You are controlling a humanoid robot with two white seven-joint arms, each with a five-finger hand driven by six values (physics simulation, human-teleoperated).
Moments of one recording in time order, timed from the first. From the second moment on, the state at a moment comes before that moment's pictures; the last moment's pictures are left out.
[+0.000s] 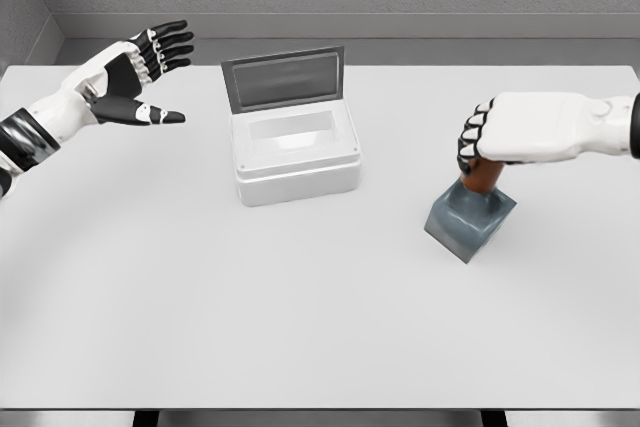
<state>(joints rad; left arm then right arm) -0.57 0.63 -0.44 -1.21 0.76 -0.13 -0.61 -0.85 -1.05 0.78 -1.76 0.39 -0.61 0.61</state>
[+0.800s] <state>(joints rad) -0.58 0.61 -0.45 -1.21 0.75 -0.12 -0.61 -0.92 -0.94 0.77 -1.75 0.39 -0.61 0.61</state>
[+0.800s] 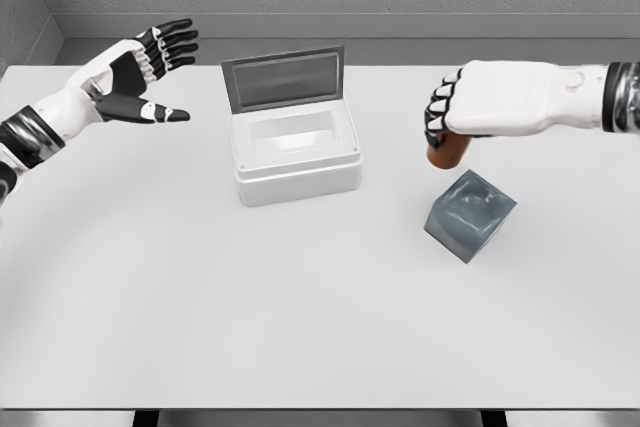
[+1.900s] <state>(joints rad) -0.63 0.56 -0.45 -1.06 0.73 -0.12 -0.61 -1.02 -0.70 0.78 -1.60 0.43 -0.61 0.61</state>
